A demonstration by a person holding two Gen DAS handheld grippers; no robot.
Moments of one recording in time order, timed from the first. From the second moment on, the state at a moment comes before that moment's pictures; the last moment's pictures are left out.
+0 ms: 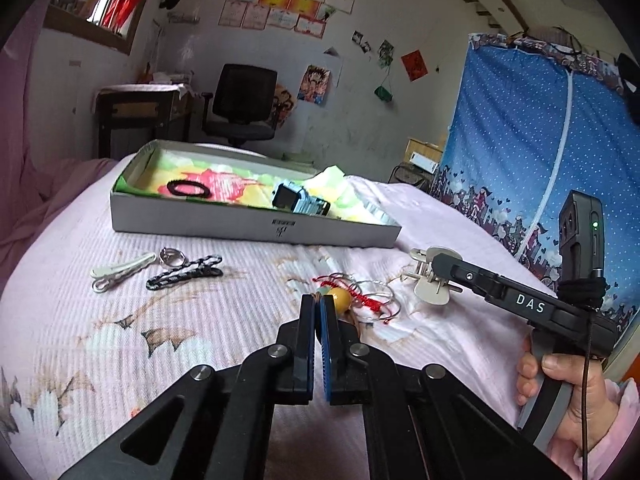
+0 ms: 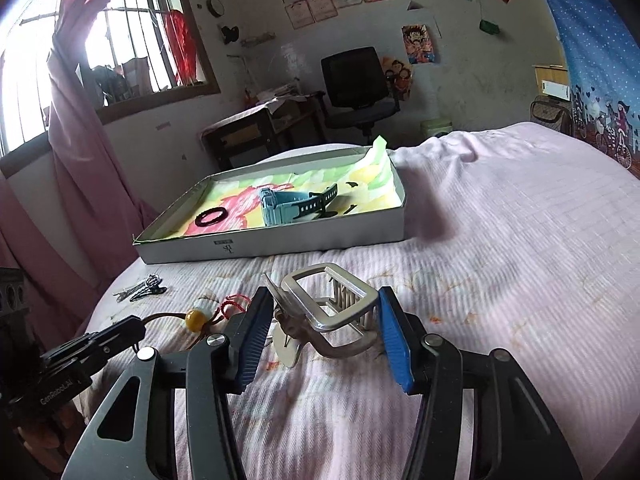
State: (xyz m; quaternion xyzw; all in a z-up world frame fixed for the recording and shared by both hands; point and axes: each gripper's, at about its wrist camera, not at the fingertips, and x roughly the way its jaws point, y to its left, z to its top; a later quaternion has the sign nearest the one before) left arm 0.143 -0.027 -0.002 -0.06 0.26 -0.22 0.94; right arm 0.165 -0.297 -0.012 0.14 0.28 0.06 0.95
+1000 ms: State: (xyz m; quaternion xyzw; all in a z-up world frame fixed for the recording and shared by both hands) left arm 0.274 -0.016 0.065 -0.07 0.22 -0.13 0.96; right arm 0.270 -0.272 0.013 0.15 0.22 0.06 0.96
